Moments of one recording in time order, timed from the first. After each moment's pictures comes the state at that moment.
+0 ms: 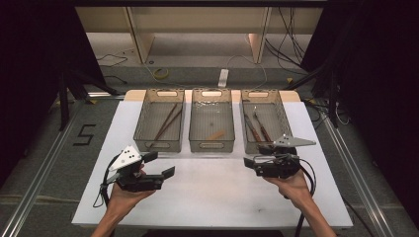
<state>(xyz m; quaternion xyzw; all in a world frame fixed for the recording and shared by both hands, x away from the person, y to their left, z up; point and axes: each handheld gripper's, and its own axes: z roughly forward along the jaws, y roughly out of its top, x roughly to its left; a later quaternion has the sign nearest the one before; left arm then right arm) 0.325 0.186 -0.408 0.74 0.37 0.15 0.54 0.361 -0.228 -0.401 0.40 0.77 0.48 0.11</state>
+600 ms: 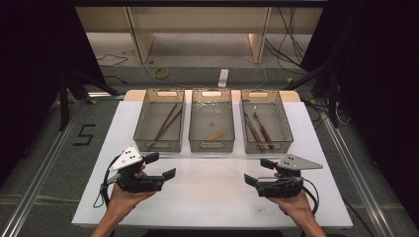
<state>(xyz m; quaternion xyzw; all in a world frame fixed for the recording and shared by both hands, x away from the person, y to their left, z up) 0.324 0.185 -0.410 0.74 0.37 0.14 0.54 0.320 -0.232 -0.419 0.36 0.76 0.52 0.13</state>
